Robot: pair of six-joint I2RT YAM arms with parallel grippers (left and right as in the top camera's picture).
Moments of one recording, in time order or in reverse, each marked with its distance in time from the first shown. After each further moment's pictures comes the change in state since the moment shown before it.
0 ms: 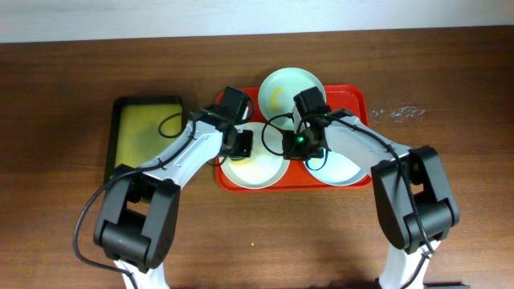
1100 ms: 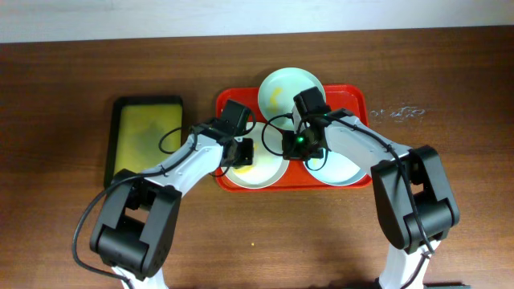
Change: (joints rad) left arm -0.021 -0.041 -0.146 0.140 -0.068 -0.125; right arm 0.000 0.000 0.000 -0.002 -0.008 0.001
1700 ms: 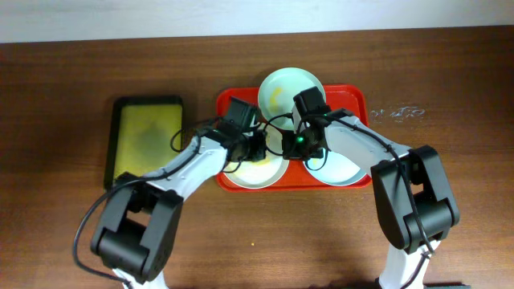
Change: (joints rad) left arm -0.031 -0.014 -0.001 0.137 0.176 -0.072; right arm 0.001 0.000 0.000 0.004 0.000 0.002
